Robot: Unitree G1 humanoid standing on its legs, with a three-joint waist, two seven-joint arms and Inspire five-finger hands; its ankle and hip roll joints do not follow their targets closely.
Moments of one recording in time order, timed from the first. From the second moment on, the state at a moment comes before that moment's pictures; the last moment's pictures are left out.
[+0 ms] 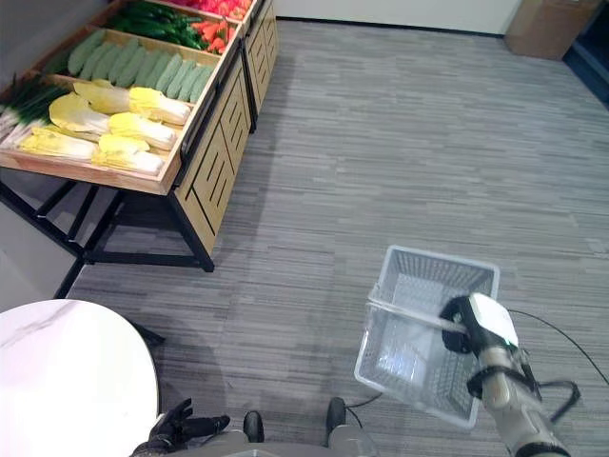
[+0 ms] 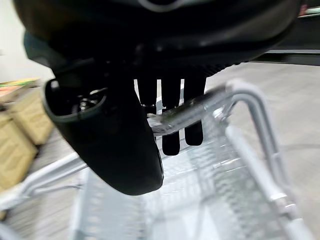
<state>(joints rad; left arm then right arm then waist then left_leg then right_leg) 0.04 0.18 0.03 1.27 -0.19 -0.18 0.02 0.13 -0.64 0.05 0.71 -0.42 -0.19 -0.33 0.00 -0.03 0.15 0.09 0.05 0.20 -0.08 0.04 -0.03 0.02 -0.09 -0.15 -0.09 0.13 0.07</state>
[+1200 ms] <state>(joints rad) -0.02 0.20 -0.01 1.30 -0.25 -0.18 0.07 0.05 -0.47 0.16 0.88 -0.38 -0.20 -0.50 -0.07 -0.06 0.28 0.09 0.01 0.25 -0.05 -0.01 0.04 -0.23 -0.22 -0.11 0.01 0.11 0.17</state>
